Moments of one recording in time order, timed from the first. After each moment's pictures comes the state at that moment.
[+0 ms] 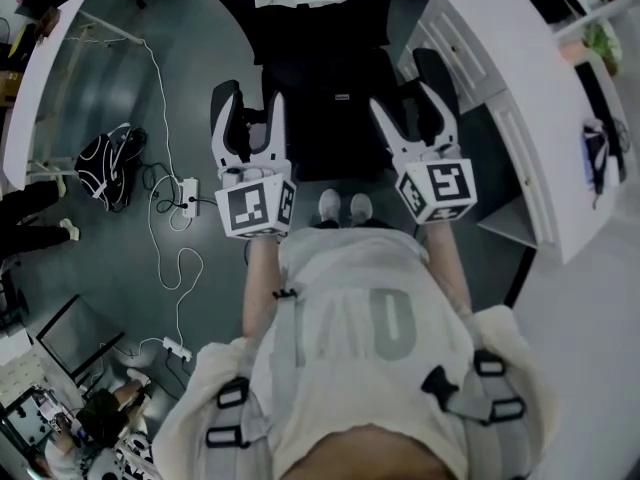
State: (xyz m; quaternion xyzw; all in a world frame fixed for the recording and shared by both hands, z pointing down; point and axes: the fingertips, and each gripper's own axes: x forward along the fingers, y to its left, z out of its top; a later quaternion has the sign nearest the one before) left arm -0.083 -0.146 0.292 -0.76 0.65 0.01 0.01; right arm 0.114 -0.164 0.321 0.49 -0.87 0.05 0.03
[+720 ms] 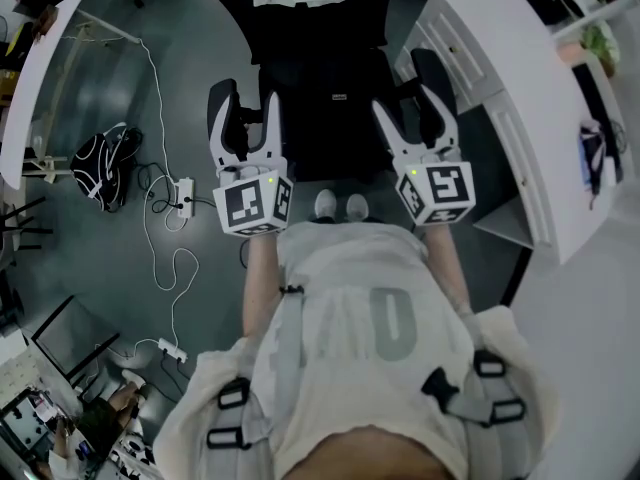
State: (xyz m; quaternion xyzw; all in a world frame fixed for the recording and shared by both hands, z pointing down) left arm -0.088 -0.149 0.306 -0.75 0.66 0.02 0.00; right arm 0.123 -0.164 0.326 0.50 -0.87 0.04 0.04
